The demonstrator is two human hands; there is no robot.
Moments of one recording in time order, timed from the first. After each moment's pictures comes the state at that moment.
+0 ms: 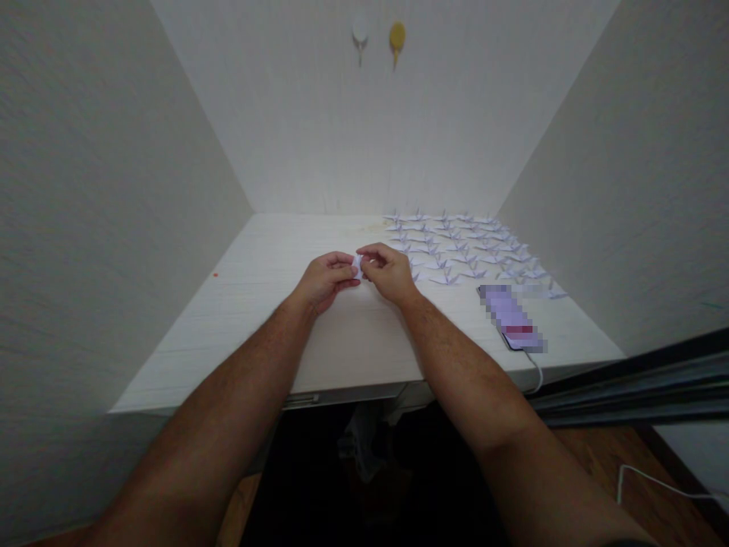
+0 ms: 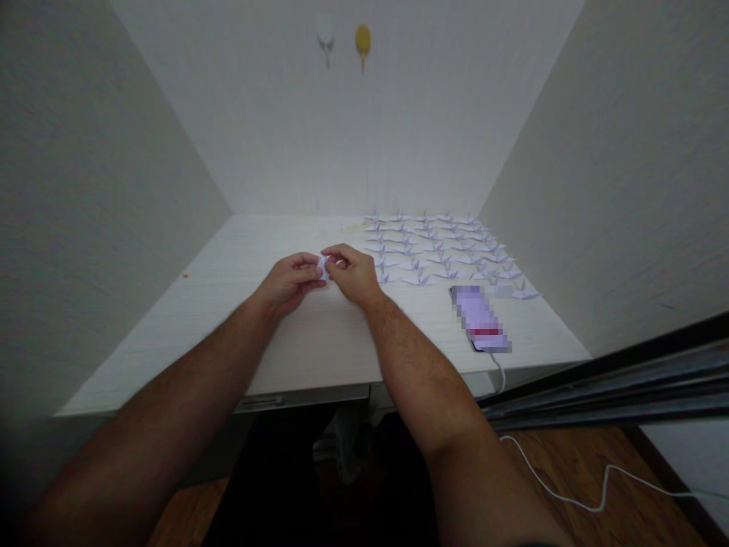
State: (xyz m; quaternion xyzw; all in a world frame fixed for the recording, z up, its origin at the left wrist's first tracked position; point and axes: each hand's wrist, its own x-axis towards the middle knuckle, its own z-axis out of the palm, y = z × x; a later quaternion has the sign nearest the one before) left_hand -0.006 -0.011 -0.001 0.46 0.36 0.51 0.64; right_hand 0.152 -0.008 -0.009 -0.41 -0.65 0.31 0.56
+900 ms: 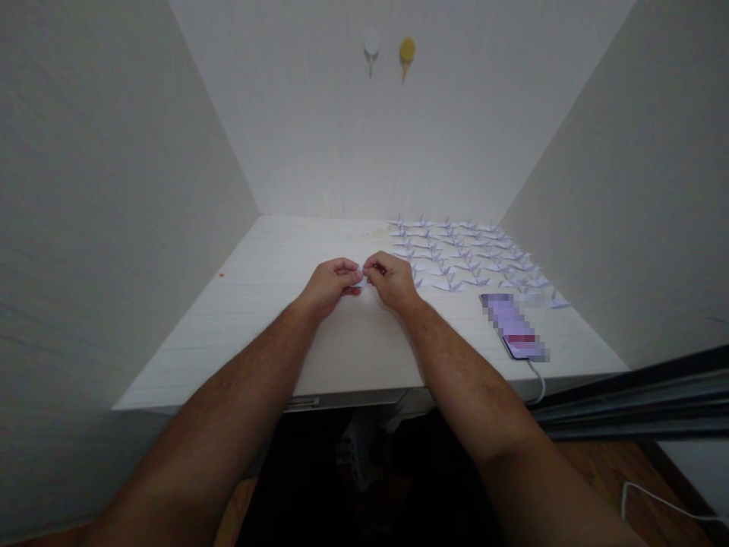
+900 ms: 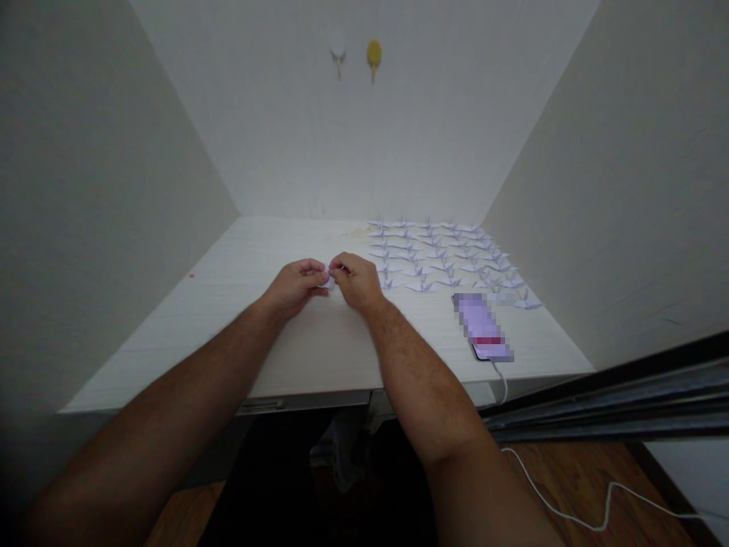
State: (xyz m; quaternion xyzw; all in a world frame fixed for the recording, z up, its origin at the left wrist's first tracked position) left_hand -0.003 -0.008 -0.007 0.48 0.39 0.50 0.61; right_hand 0.156 -0.010 -0.011 -0.42 -0.71 0.19 0.52
